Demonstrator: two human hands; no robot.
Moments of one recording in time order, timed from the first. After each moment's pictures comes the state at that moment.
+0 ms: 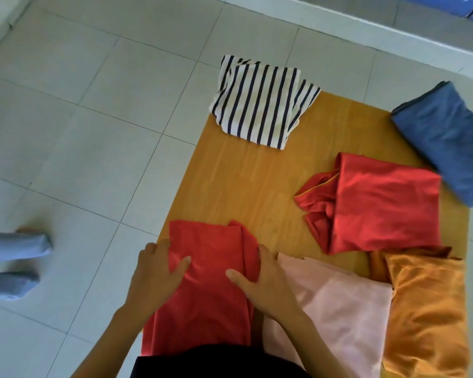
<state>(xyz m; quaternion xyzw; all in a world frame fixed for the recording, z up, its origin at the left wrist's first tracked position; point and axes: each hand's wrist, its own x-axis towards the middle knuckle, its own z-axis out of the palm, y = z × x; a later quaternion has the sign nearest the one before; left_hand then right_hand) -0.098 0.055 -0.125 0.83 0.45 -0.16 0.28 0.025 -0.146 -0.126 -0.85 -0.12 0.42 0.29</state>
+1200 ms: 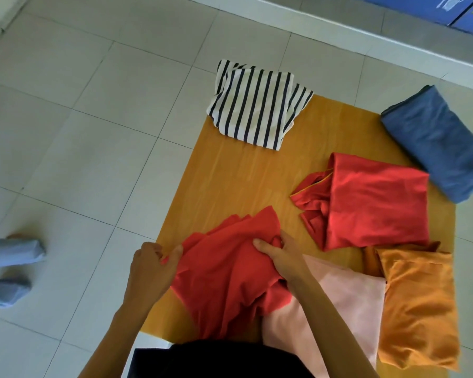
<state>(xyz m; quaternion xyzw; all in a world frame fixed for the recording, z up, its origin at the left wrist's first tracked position) -0.100 0.060 -0.122 0.75 0.55 -0.10 0.36 0.074 -0.148 -0.131 -0.72 0.11 0.43 0.53</state>
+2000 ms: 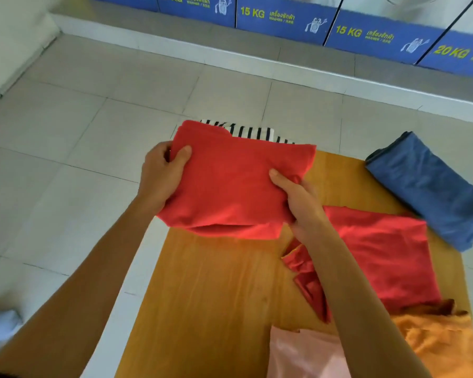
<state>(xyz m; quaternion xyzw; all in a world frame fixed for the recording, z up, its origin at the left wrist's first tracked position) 0.178 0.179 -0.051 0.76 0.39 0.14 0.50 0.266 -0.051 -0.049 -0.63 0.11 0.32 0.70</state>
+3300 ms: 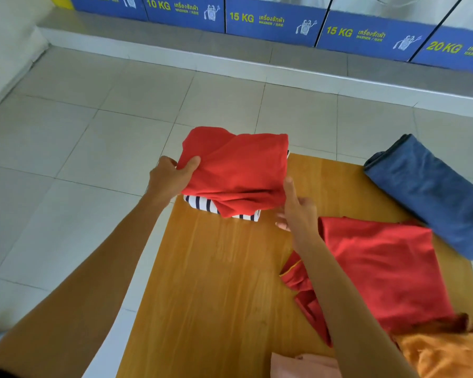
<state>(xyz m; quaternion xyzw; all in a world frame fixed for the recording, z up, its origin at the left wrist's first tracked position) 0.244 0.197 -0.100 0.80 0.46 -0.02 0.39 0.298 -0.057 -0.107 -0.78 0.18 0.23 0.55</state>
